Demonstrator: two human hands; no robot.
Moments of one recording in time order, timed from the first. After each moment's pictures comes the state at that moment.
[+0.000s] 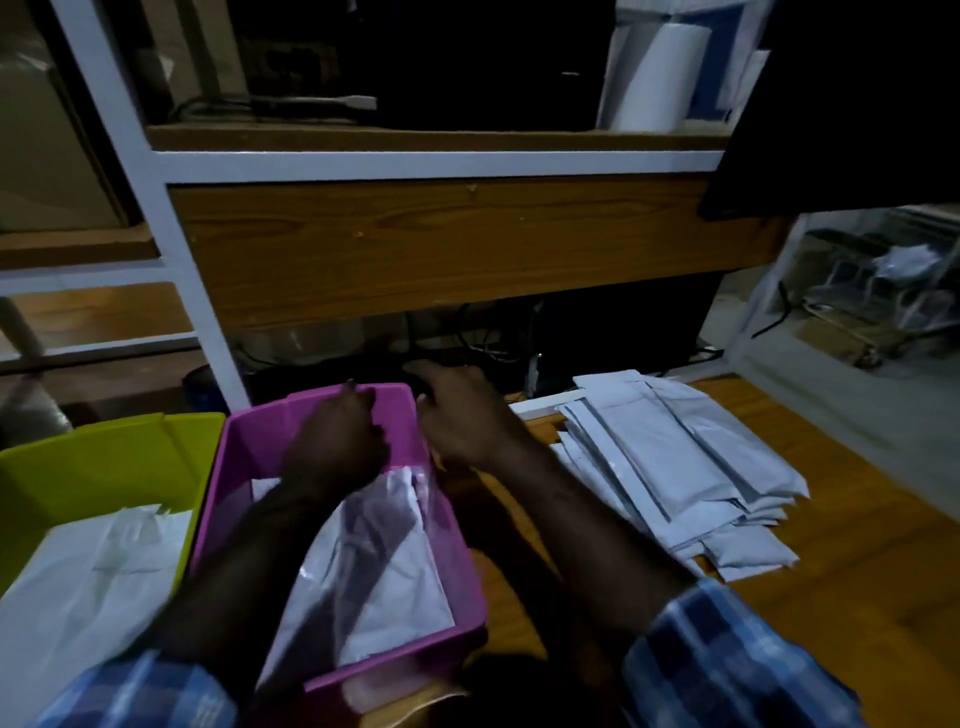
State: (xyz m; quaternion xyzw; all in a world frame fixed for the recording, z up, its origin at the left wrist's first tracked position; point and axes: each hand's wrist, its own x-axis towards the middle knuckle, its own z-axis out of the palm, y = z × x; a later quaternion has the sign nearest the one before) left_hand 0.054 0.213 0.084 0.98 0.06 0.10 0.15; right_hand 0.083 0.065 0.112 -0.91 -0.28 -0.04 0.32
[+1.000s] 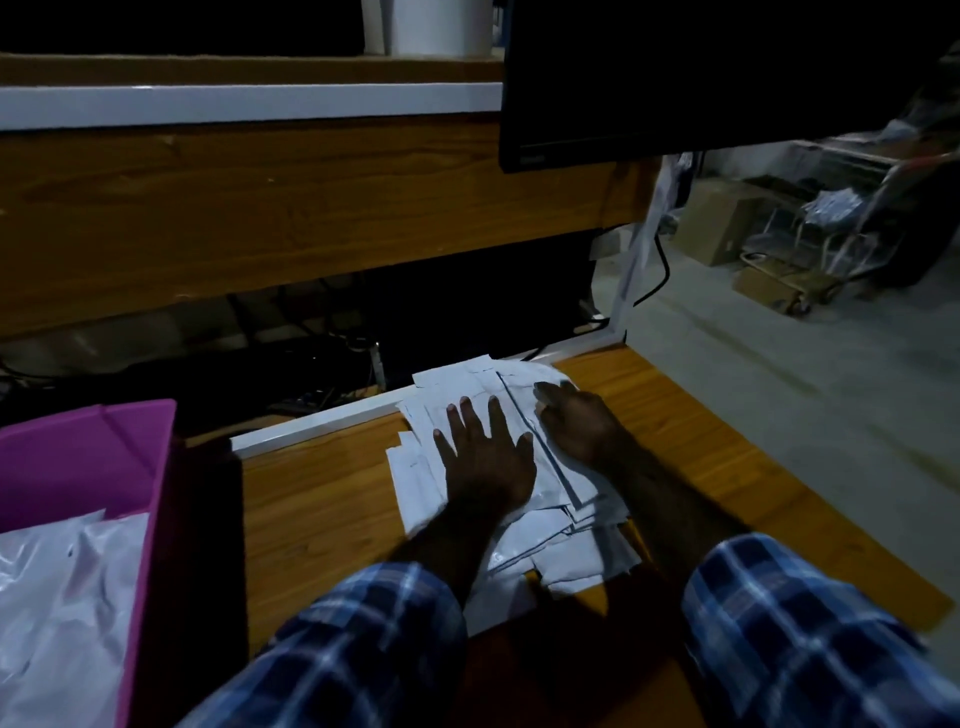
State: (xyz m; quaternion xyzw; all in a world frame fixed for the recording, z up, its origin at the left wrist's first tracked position) left_hand 0.177 -0.141 -0.034 0.98 0.02 0.02 0.22; right_hand 0.229 -0.278 -0.010 -0.98 -0.10 0.00 0.20
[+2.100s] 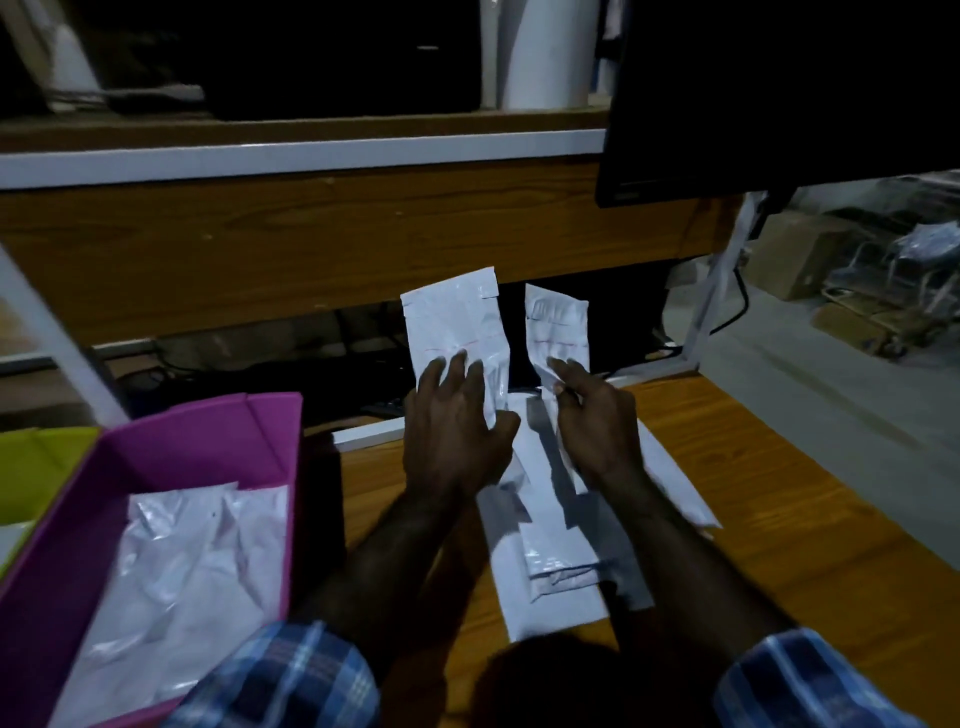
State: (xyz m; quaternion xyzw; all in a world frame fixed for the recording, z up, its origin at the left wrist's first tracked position) left_hand 0.123 -0.026 0.060 0.95 0.03 0.26 0.19; right_hand 0.166 -0.176 0.052 -0.88 -0.10 -0.21 0.42
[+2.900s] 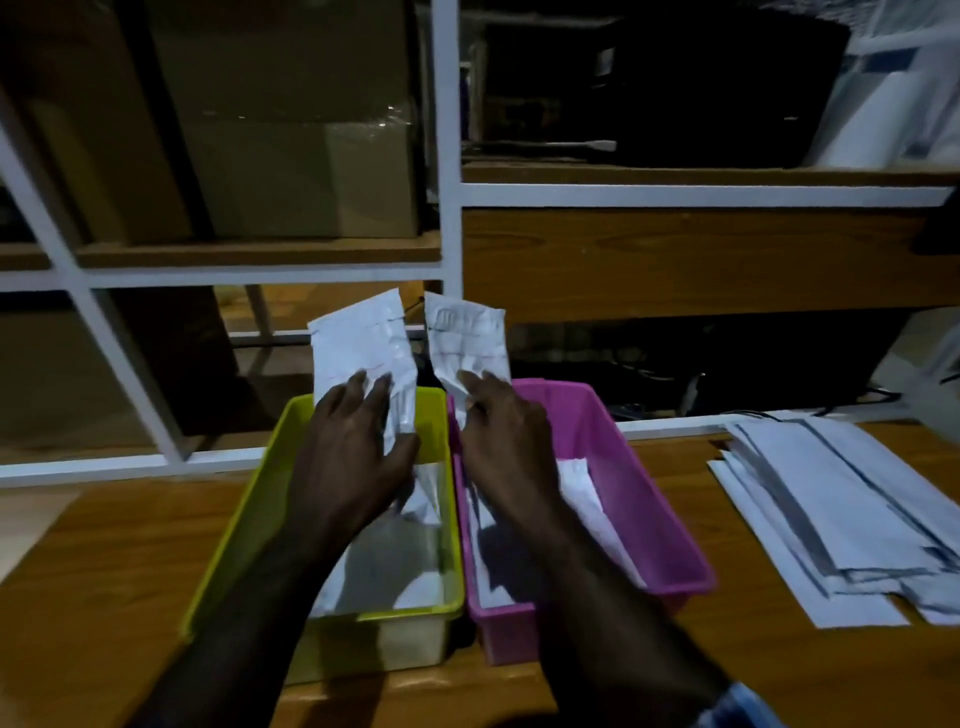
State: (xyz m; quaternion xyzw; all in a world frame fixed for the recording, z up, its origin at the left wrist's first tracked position) left_hand -0.110 0.381 0.096 0.95 0.14 0.26 0.12; right_hand -0.052 0.237 0.109 -0.87 -0.24 -0.17 0.40
